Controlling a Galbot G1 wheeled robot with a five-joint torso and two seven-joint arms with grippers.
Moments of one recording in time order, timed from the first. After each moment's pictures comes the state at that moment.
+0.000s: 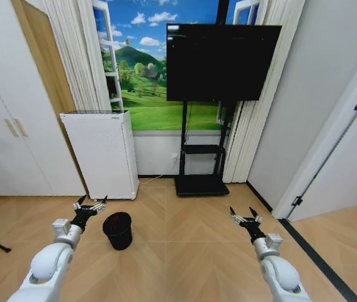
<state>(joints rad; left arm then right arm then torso) 1.27 -1.10 -0.74 -1.88 -0.44 0.18 0.08 -1.30 1.27 0.72 1.73 0.36 0.00 -0.12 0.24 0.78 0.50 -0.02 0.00</state>
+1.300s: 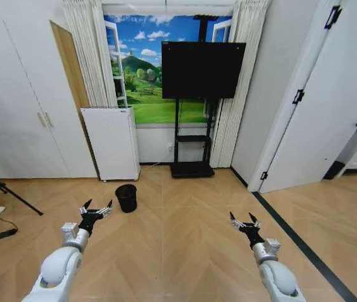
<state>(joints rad) 1.28 -1.16 -0.70 -1.90 -0.40 0.19 0.04 -1.31 1.28 0.72 1.68 0.35 0.02 -0.12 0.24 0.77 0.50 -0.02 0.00</state>
